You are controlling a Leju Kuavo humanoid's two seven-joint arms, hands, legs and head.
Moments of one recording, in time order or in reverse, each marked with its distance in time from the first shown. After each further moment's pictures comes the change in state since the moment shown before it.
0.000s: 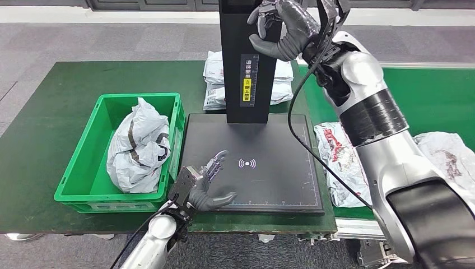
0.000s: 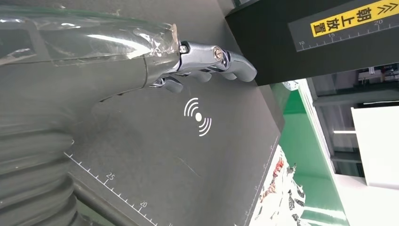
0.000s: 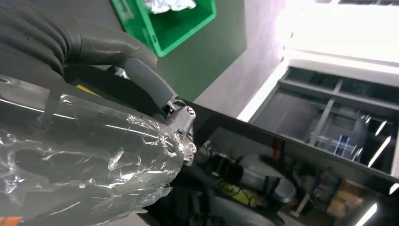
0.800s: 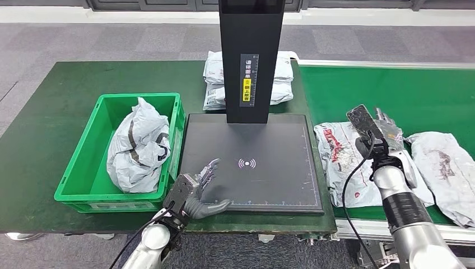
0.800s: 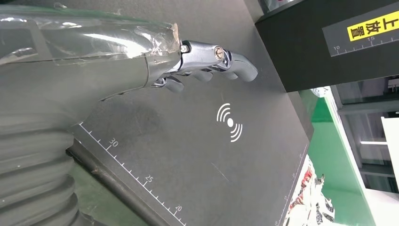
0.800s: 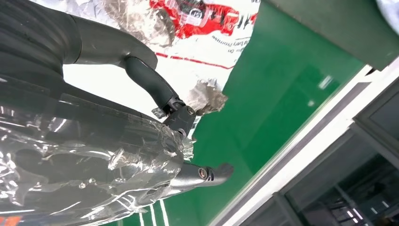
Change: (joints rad) left arm 0.082 0.010 0.035 -0.082 -0.050 -0.006 0.057; right arm 0.590 -0.268 -0.349 -0.044 0.765 -0.364 0.031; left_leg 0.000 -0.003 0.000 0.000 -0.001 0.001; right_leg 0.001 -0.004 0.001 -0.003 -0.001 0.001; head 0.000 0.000
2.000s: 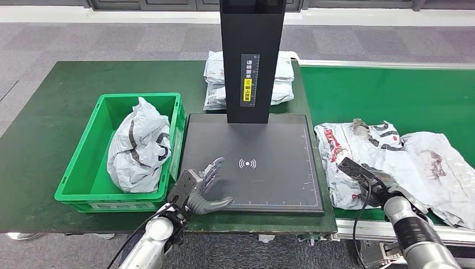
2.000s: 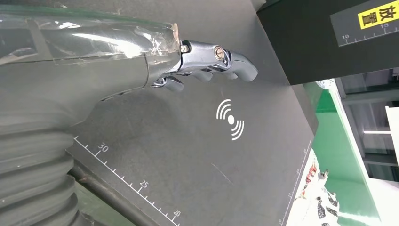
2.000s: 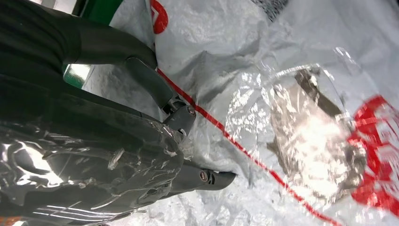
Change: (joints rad) left arm -0.079 0.000 -0.003 0.126 0.016 -0.044 -0.036; right arm 0.070 -0.068 -0.048 0.265 0.224 0.358 -0.072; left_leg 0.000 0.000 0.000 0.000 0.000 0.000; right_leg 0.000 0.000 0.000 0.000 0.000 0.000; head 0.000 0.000
